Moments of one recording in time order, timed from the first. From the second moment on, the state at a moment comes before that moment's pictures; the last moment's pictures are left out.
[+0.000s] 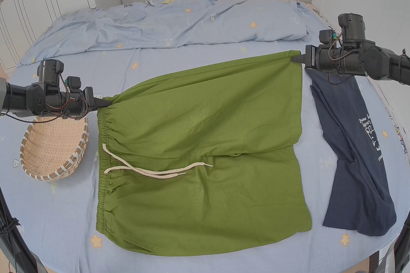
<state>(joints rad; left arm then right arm) 0.15 2.04 -1.47 0.01 -0.69 -0.22 0.14 2.06 -1.83 0.12 0.36 0.10</state>
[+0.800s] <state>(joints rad) 0.18 2.09 -1.47 -0.10 -0.68 -0.22 0.16 2.31 -2.00 0.13 0.35 0.10</state>
